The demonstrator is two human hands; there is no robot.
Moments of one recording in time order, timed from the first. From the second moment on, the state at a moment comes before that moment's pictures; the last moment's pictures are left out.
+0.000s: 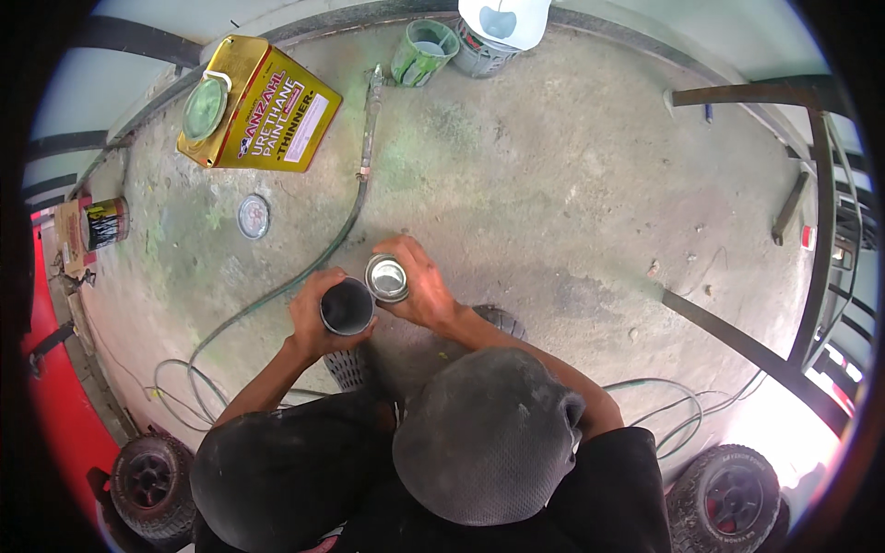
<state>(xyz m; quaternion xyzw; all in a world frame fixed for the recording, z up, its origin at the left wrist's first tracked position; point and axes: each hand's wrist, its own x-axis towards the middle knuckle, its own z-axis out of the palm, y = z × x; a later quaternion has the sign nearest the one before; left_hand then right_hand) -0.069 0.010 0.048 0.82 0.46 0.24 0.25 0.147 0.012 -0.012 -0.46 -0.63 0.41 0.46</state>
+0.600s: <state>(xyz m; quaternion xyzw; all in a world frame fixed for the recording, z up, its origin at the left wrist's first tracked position) -0.036 0.032 0.113 0.83 0.48 0.01 0.29 0.178 0.032 0.004 -0.41 -0.68 0.53 0.29</state>
